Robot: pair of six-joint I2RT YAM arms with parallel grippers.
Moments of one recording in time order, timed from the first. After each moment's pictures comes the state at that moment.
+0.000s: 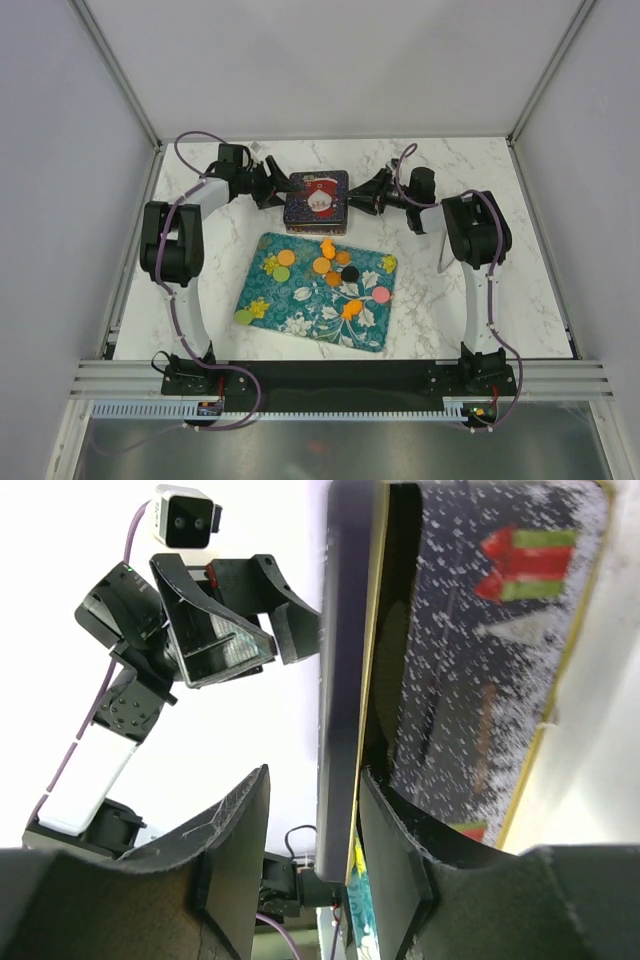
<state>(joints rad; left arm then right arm) -0.12 2.05 1.44 -0.19 0.63 -0.63 0.20 2.31 1.25 0.90 -0.97 1.34</state>
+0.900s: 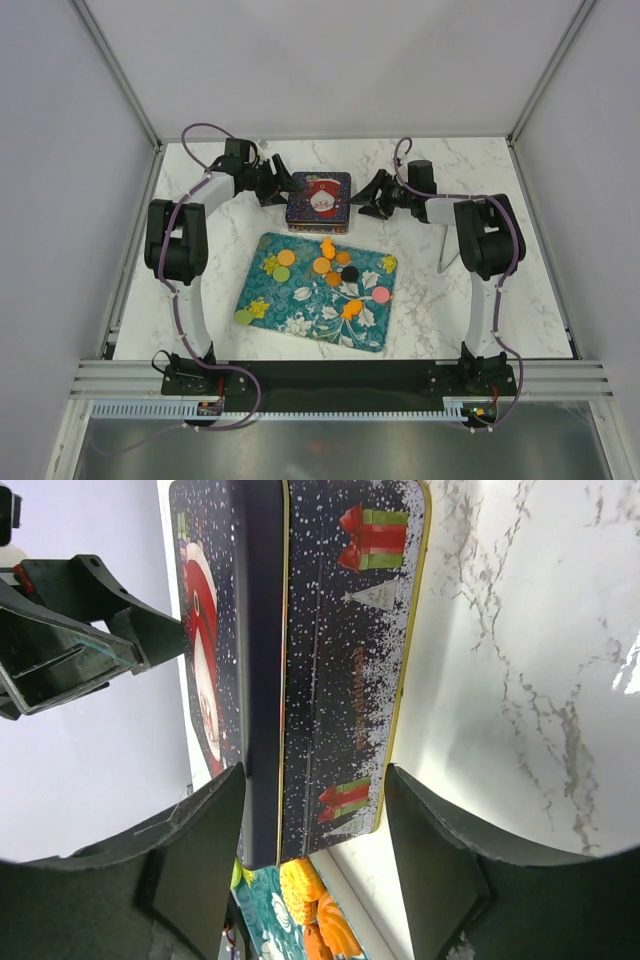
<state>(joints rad) -0.16 2.08 1.54 -0.30 0.58 -0.55 0.20 2.14 1.26 0.29 -0.75 0.85</state>
